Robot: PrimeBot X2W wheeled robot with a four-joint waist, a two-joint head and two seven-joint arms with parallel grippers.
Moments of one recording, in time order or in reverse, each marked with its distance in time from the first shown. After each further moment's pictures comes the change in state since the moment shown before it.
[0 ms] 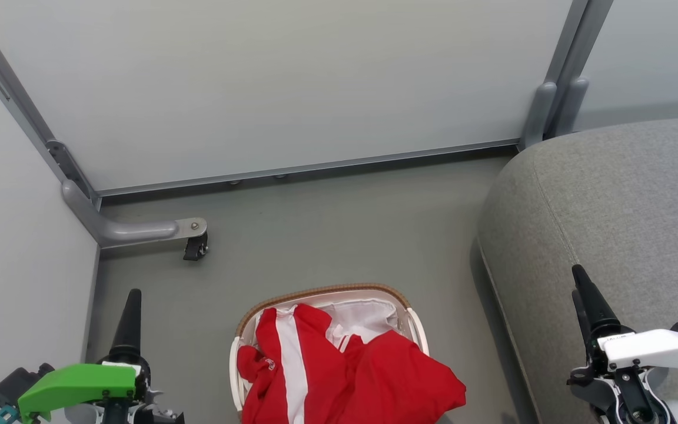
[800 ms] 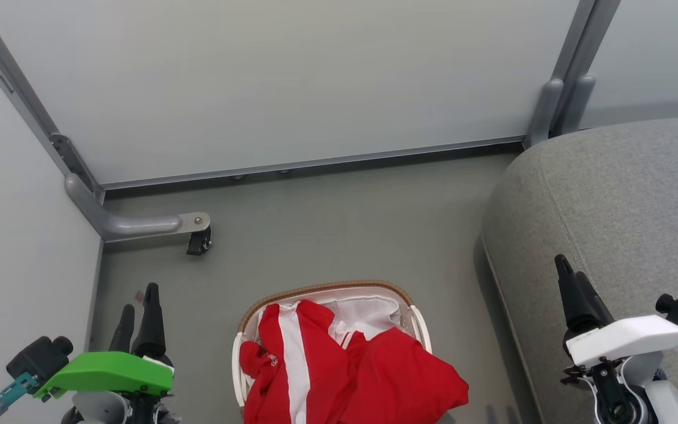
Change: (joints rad) left arm -0.026 0.025 -0.070 0.033 0.467 0.000 -0.097; right arm -0.021 -0.033 0.068 -0.015 -0.441 0.000 -0.095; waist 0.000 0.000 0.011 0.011
